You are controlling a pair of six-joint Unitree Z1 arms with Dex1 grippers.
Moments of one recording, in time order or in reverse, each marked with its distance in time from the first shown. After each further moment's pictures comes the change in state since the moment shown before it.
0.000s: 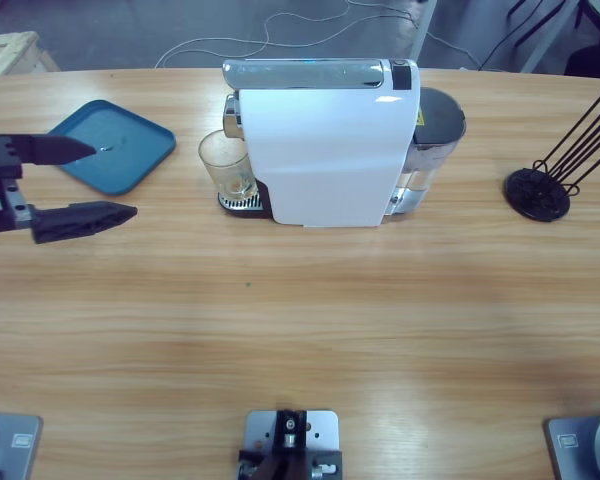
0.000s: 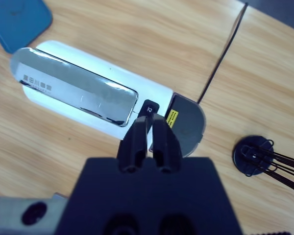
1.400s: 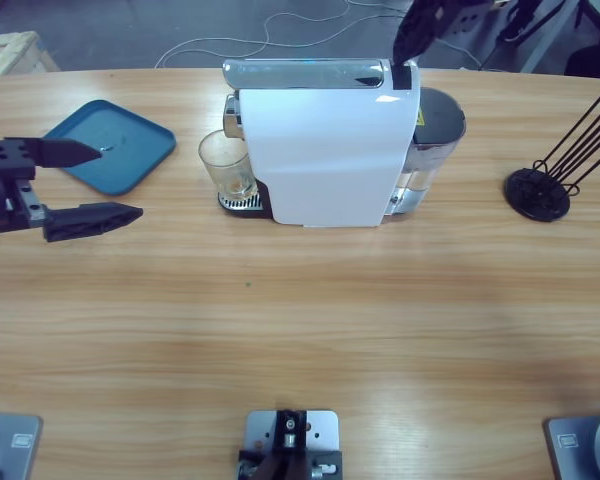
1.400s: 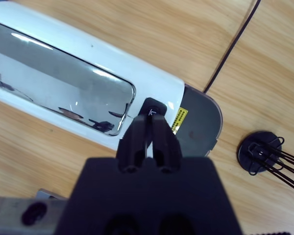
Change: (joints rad) arm 0 0.000 0.030 0.000 -0.005 0.016 0.000; arm 1 0.000 0.084 0.054 -0.005 0.006 -0.026
